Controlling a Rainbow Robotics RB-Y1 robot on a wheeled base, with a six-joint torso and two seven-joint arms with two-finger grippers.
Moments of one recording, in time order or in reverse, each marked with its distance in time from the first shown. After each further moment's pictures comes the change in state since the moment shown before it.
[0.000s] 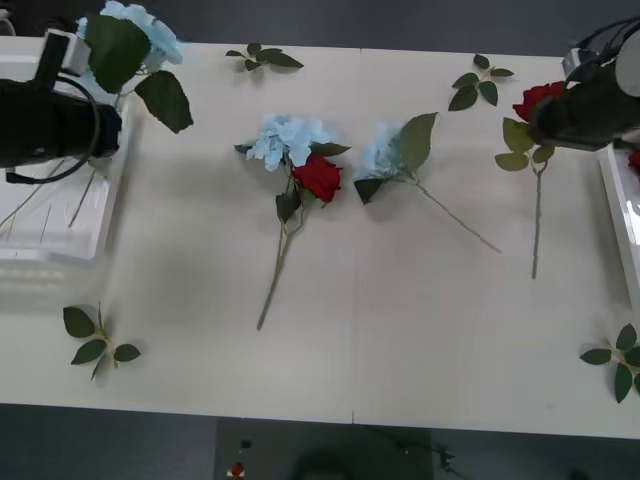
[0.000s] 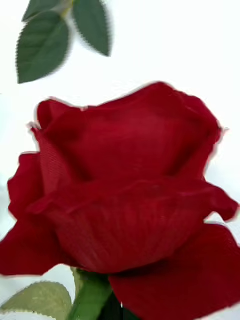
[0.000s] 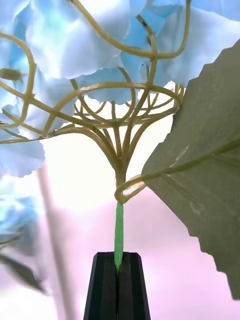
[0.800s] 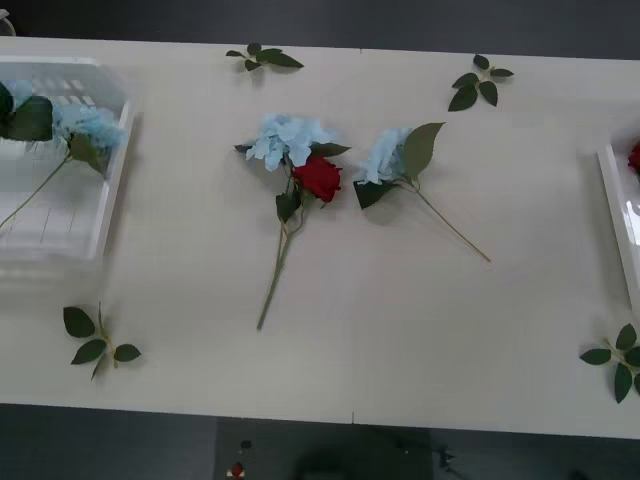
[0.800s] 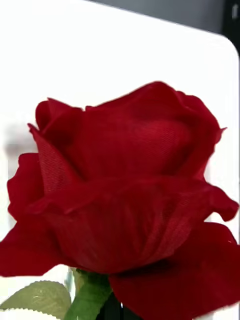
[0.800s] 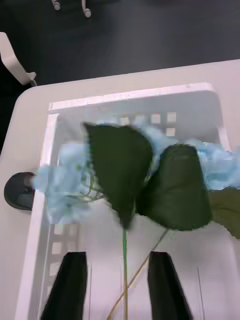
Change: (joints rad) right arm 0.113 -0.391 0.017 -0.016 0.044 -0.103 0.240; left arm 0.172 0.167 0.241 0.078 -0.049 -0.174 -0.054
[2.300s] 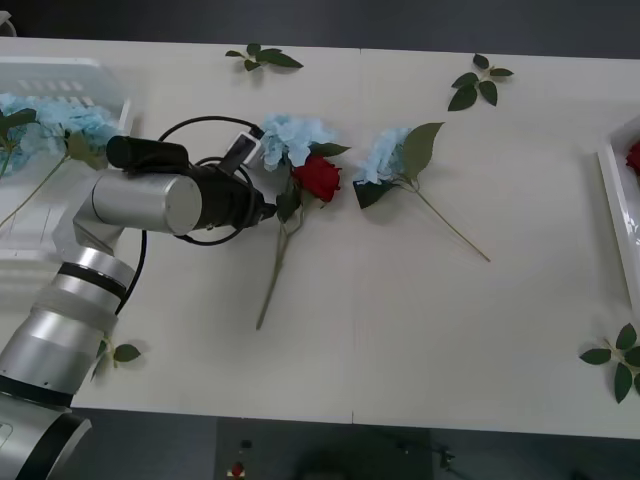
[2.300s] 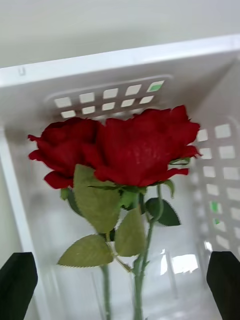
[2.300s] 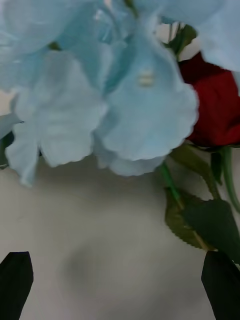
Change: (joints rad) right arm 0.056 0.000 0.000 0.108 -0.298 -0.024 0.009; left arm -0.230 -0.456 -0.633 0.250 -0.183 -0.125 -0.134
